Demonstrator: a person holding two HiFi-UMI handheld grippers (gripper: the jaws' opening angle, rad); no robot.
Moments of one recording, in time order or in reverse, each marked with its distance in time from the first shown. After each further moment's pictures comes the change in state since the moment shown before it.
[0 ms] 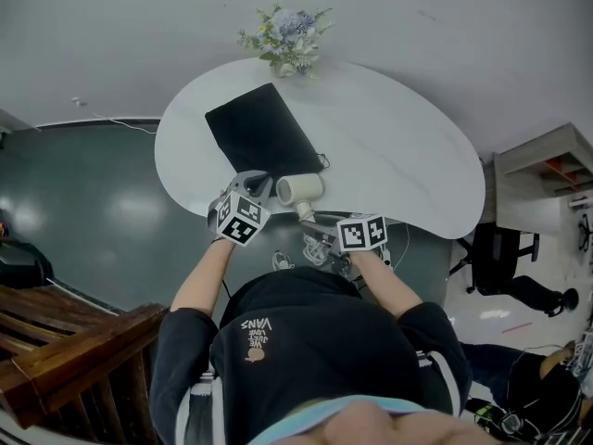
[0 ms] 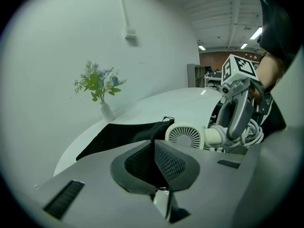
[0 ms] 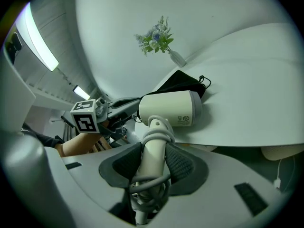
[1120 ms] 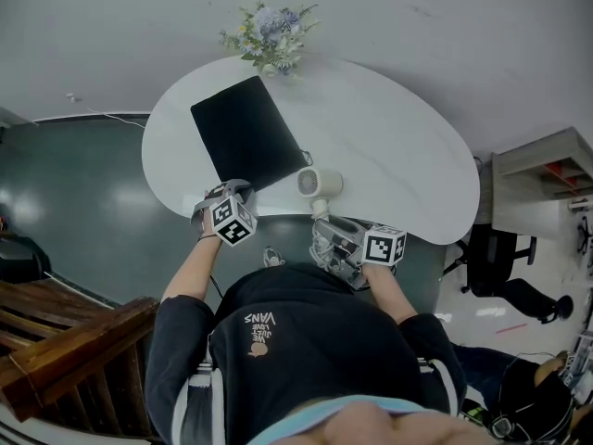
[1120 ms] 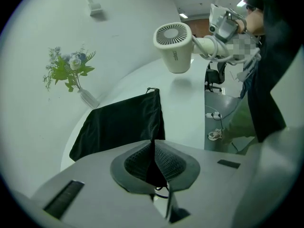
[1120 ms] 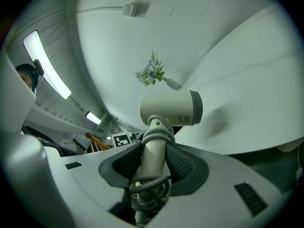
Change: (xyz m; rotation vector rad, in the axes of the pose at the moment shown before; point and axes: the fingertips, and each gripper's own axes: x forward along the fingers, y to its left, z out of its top) left arm 0.050 -0.017 -0.064 0.254 0.292 -0.049; right arm -0.085 -0.017 0.035 0.122 -0.247 0.159
